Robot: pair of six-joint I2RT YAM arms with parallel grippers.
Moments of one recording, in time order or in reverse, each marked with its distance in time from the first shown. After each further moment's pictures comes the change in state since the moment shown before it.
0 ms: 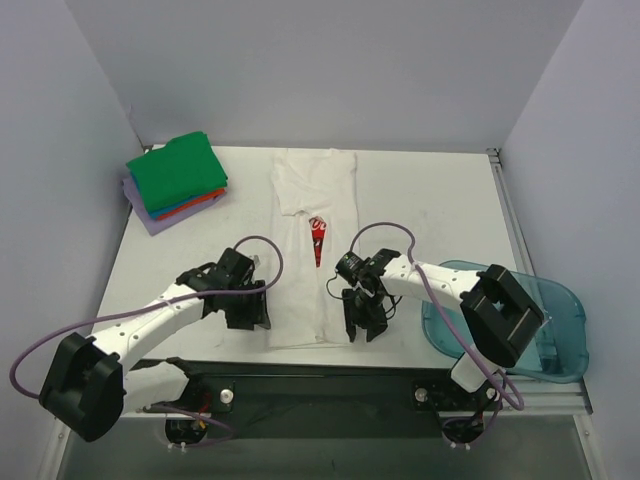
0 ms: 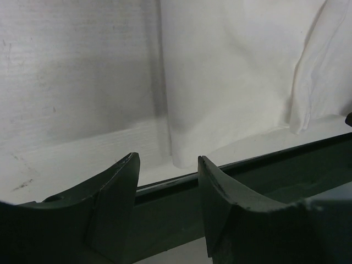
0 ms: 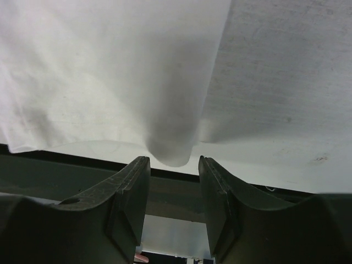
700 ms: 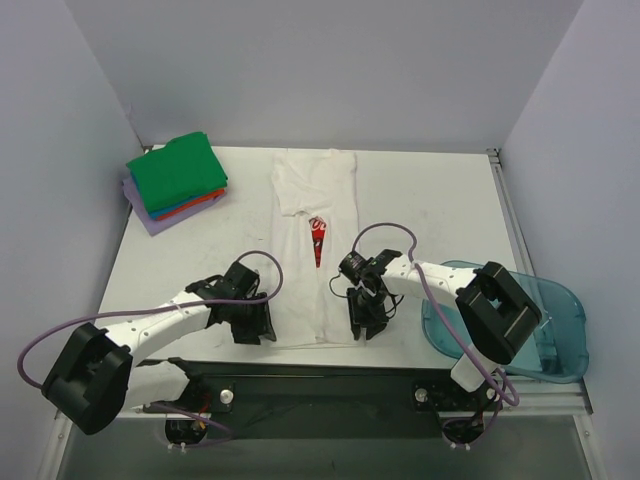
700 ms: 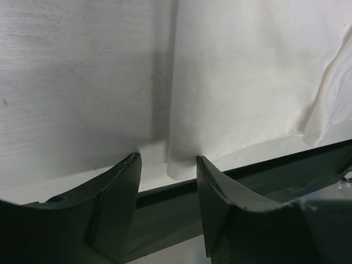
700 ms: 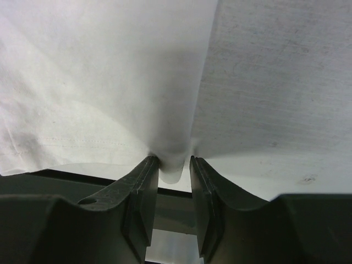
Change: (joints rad) left arm -0.055 0.007 -0.138 0.125 0.037 -0.181; right arm -0.034 0.029 -0.037 0.062 0.013 -0.037
